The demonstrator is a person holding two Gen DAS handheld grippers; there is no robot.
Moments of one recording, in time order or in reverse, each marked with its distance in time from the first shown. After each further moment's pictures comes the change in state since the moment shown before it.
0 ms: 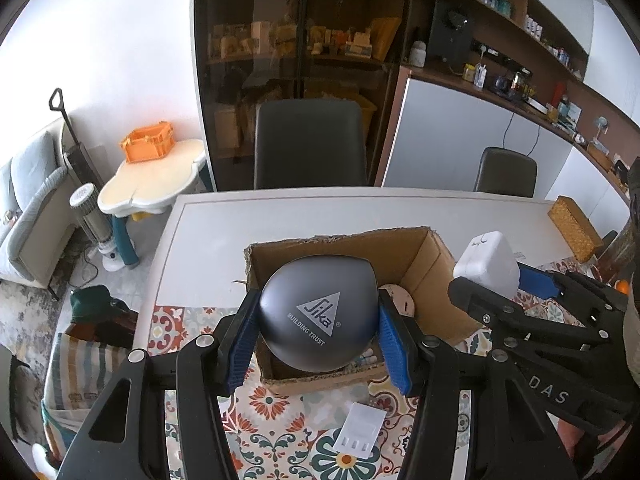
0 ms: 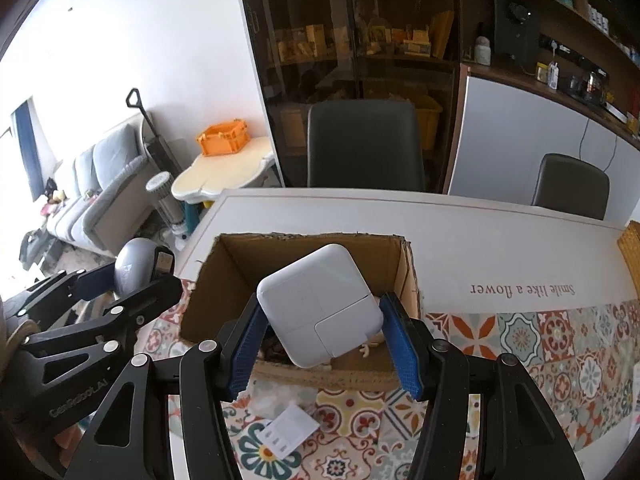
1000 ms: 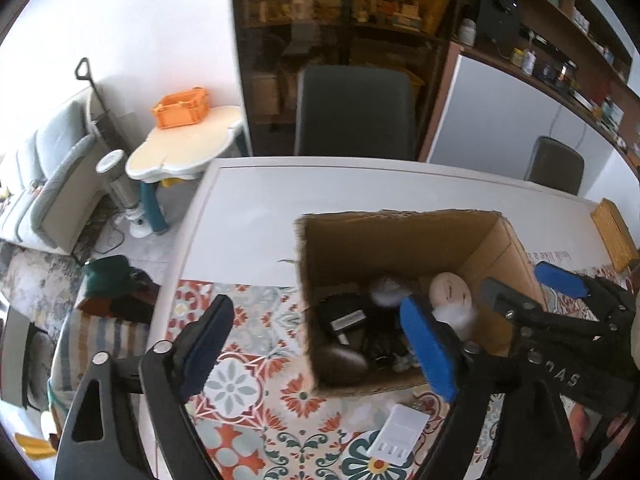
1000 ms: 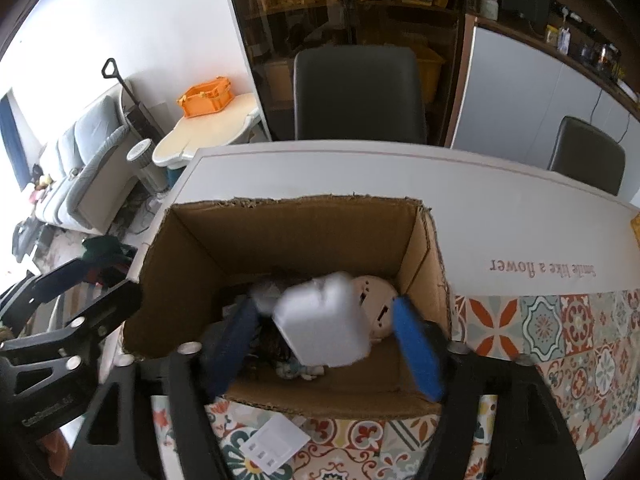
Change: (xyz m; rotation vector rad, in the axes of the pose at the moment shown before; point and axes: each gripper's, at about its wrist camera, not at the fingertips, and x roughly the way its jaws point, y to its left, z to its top) left arm 0.039 0.036 -0.006 -0.070 0.091 0.134; right arm 0.076 -0.005 0.005 0.024 0.150 -0.035
